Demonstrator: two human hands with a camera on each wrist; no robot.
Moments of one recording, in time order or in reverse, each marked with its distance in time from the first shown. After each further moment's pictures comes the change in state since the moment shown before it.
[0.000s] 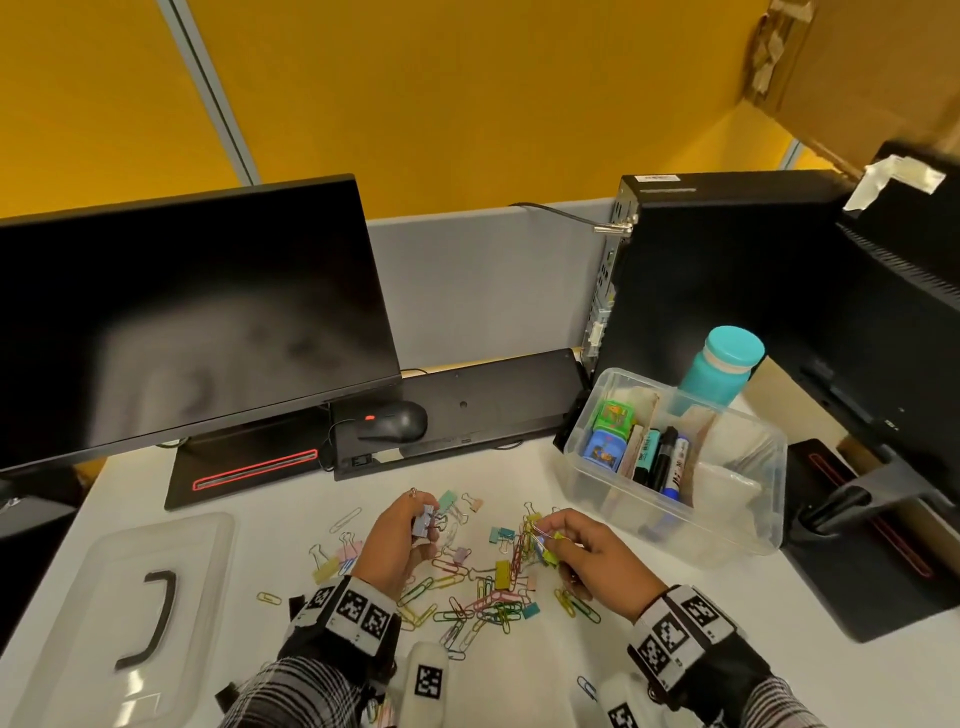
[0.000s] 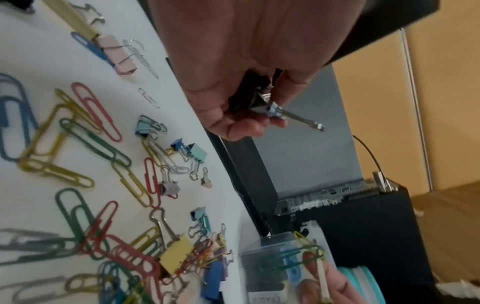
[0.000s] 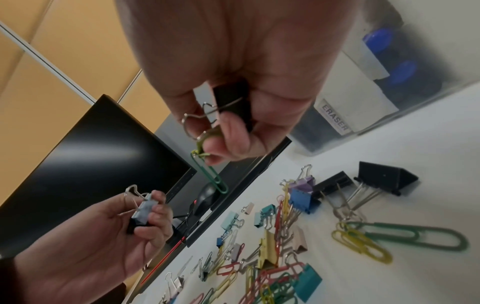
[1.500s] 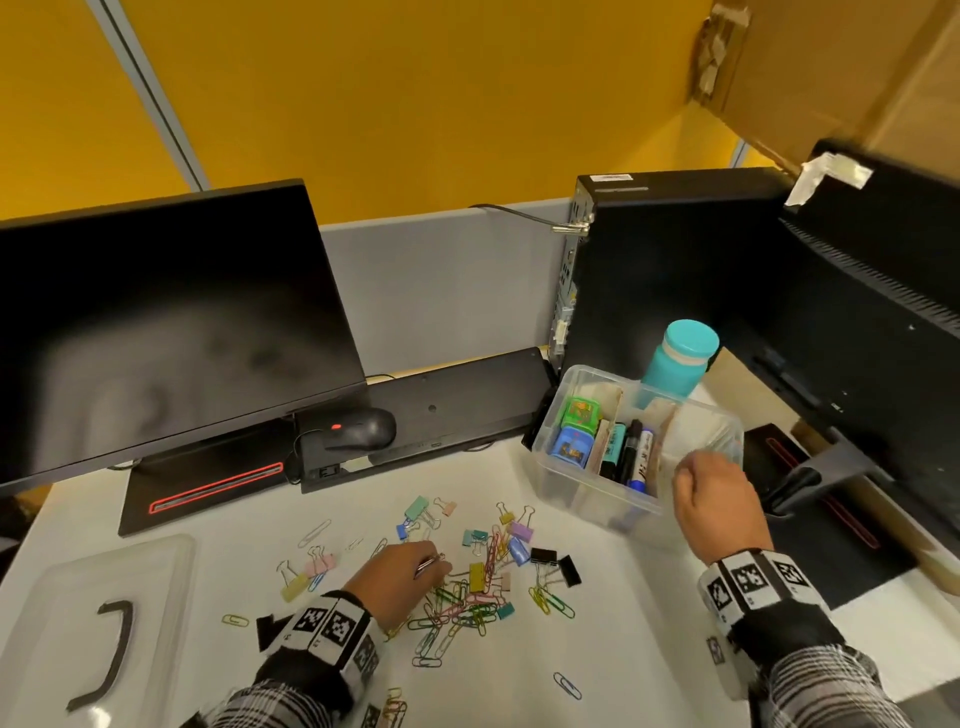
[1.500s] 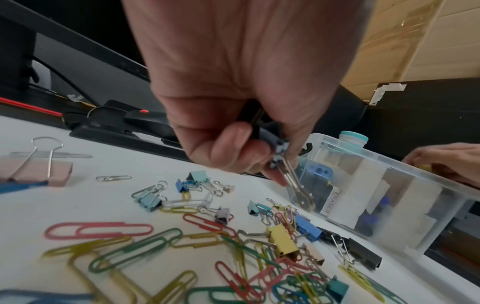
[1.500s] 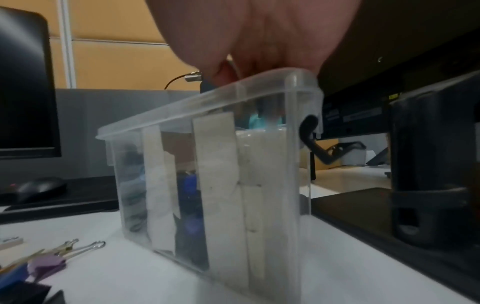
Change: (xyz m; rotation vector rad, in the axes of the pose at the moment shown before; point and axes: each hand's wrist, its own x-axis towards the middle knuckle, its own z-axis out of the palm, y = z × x) left_hand 0.009 -0.025 -0.003 1.255 -0.368 0.255; right_hand -0.017 0.023 -0.126 -0.802 0.785 -0.031
